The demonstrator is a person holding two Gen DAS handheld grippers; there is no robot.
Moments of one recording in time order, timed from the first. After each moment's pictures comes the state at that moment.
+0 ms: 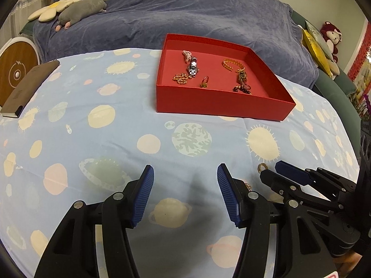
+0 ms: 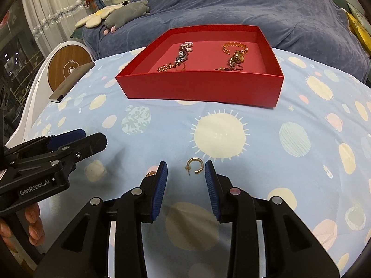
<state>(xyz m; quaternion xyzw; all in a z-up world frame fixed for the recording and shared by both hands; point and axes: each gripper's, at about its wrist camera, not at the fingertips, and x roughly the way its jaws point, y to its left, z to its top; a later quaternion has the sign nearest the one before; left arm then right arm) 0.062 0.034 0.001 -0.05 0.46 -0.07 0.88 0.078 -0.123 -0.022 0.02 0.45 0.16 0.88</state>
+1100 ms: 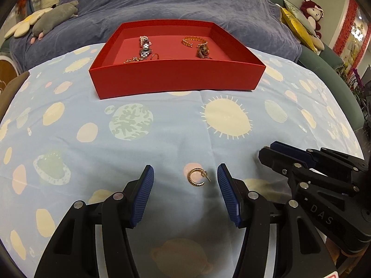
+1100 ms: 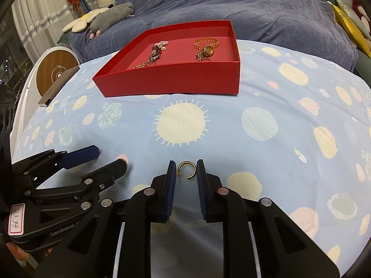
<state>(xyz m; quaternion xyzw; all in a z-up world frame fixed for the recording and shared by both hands) 0.059 -0.036 -0.029 0.00 0.47 -0.12 0.87 0.063 -0.166 -0.025 0.03 0.46 0.13 0.88</state>
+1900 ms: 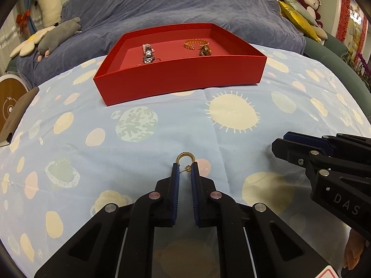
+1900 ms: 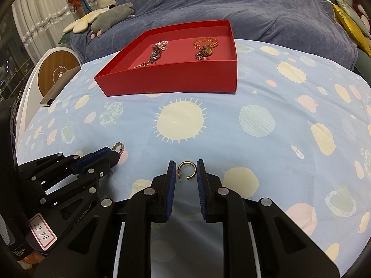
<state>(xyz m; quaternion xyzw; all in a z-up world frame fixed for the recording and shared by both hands) 0.051 -0.043 -0.033 0.05 0.45 -0.09 0.89 0.061 -0.166 -0.021 0.03 0.46 0.13 0.88</state>
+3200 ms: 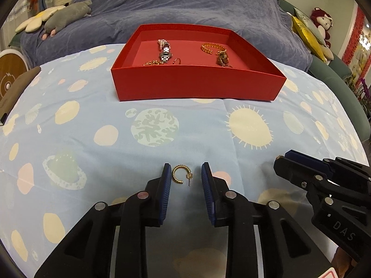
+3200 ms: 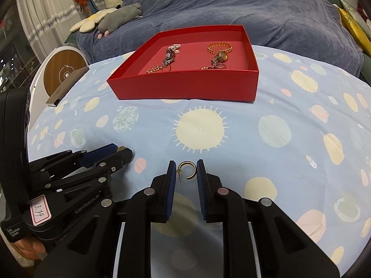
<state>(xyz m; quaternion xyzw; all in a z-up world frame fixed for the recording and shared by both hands) 0.067 -0.016 -0.032 -0.01 0.46 -0.09 0.88 0.064 -0.147 -0.014 0.03 0.45 0.15 0.88</state>
